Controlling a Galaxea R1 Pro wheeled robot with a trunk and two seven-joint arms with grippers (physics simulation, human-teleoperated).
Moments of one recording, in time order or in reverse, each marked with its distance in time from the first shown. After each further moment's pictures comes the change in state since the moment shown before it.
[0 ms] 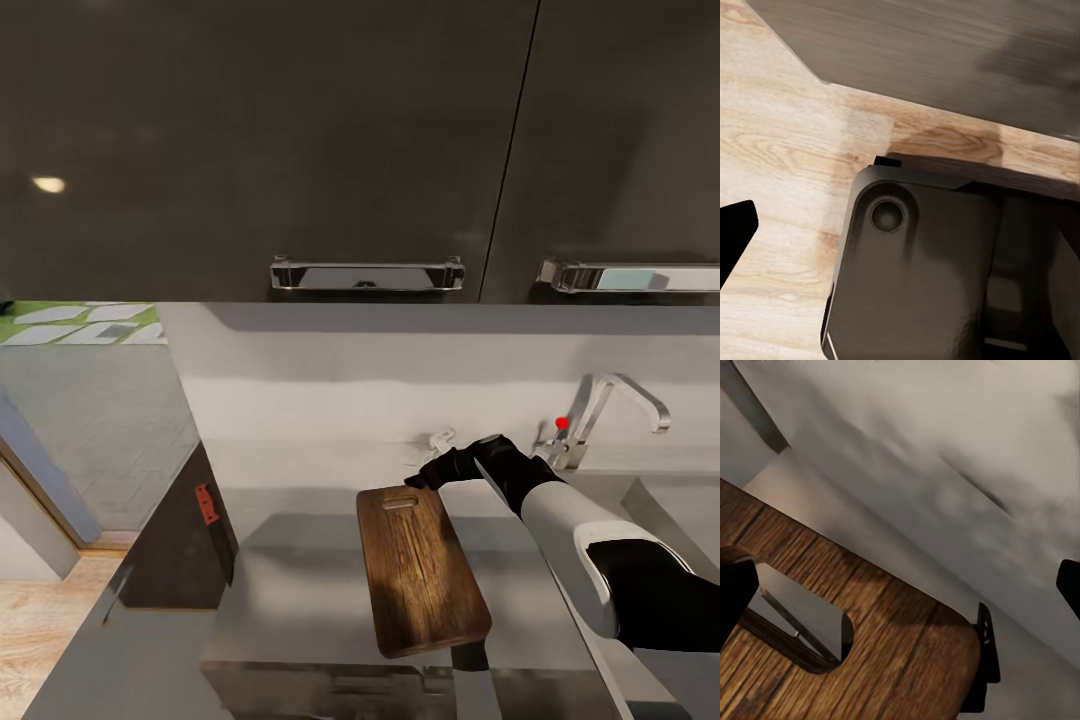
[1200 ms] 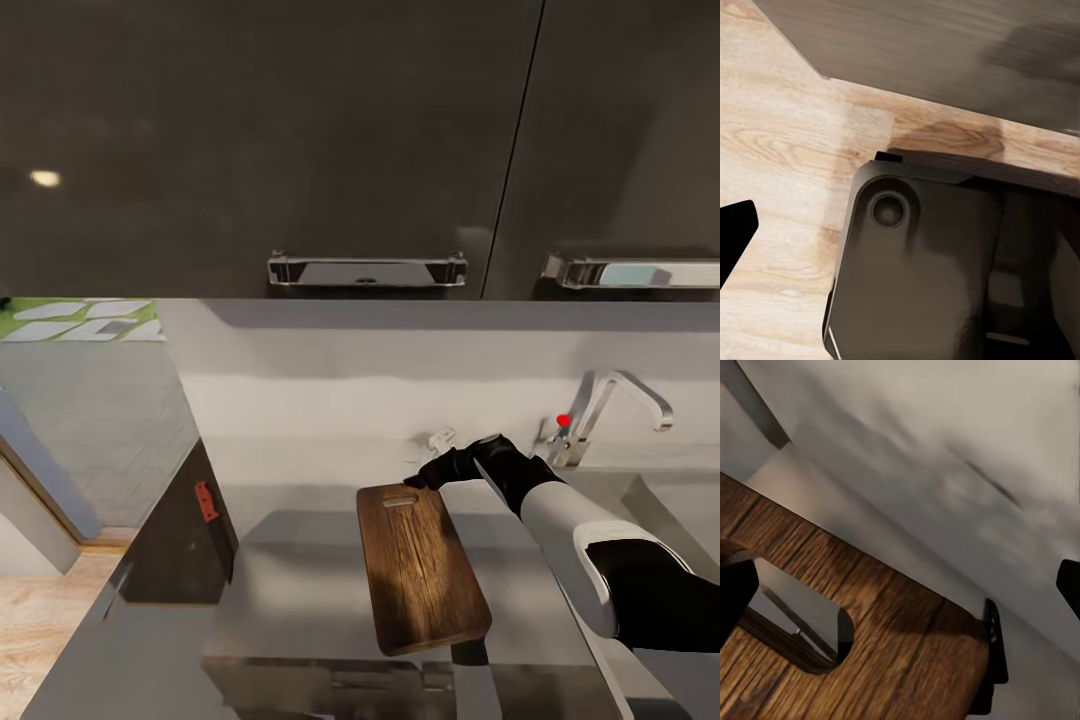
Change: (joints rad) left arm 0.000 0.000 -0.001 -0.001 -0.001 -0.001 0.000; right arm 0.000 0.001 0.002 0.001 0.000 0.000 0.000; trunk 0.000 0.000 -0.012
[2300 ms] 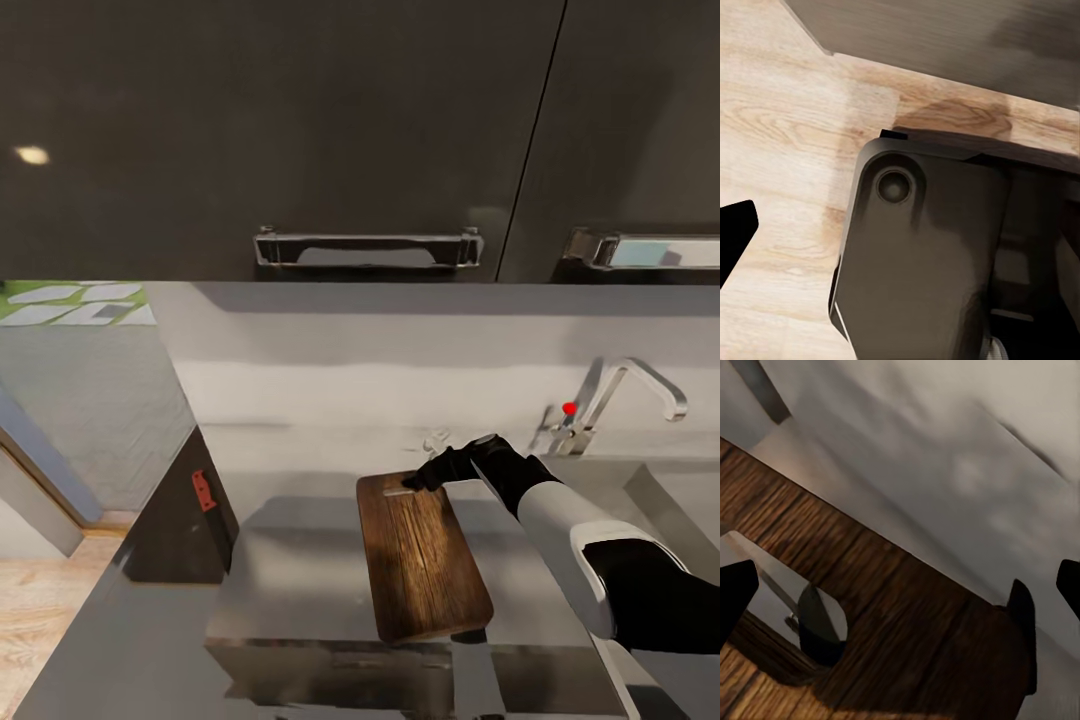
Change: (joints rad) left arm 0.000 0.001 0.000 -0.001 0.000 0.000 0.000; right arm 0.000 0.009 0.018 -0.003 0.040 -0.036 0.001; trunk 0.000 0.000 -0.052
